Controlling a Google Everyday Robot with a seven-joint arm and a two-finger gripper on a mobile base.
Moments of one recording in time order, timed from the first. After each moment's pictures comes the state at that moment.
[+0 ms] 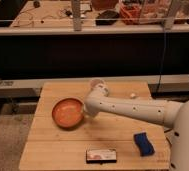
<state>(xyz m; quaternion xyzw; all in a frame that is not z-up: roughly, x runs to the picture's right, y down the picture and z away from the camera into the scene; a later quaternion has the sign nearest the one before) -0.024 0.153 0.862 -0.12 -0.23 -0.54 0.80</state>
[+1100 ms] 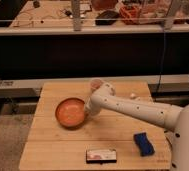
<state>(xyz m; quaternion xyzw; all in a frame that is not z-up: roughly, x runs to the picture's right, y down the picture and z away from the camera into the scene) -0.023 0.148 0.873 -0.11 -0.26 -0.50 0.81</state>
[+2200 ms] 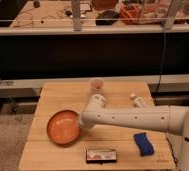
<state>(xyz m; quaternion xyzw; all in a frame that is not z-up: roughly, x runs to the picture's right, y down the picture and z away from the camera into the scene) -0.078 0.219 0.811 -0.10 -0.29 -0.63 0.72</state>
